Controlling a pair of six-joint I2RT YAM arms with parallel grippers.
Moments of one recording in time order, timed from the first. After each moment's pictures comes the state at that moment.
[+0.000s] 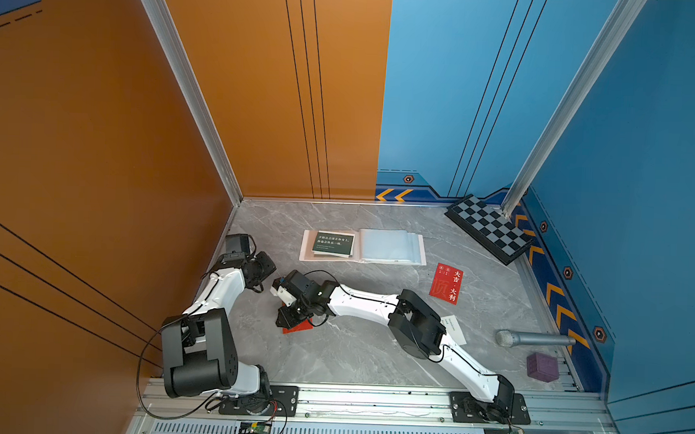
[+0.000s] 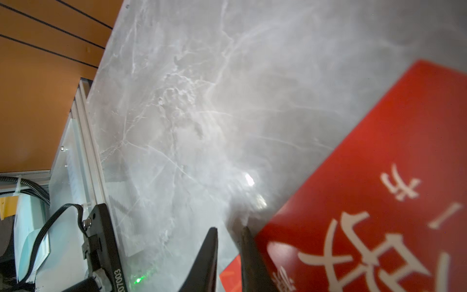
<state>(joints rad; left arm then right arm) 0.23 1.43 0.86 -0.39 0.23 -0.57 1.11 2.51 2.05 -0.44 -0.39 0.49</state>
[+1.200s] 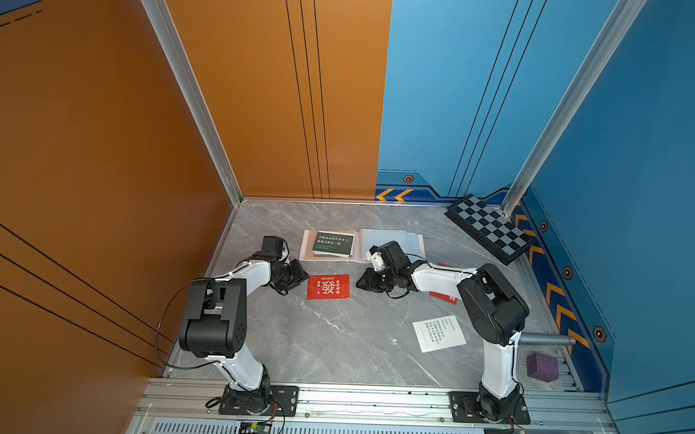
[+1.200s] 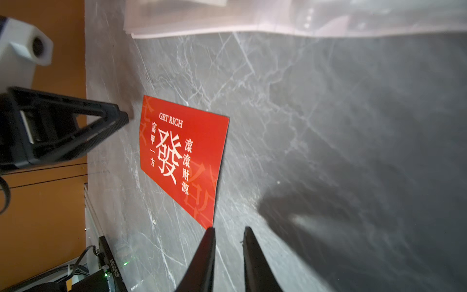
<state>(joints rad) 0.01 1.66 0.88 -0.36 0.39 -0.56 0.64 1.99 1.20 -0.09 -0.48 0.65</state>
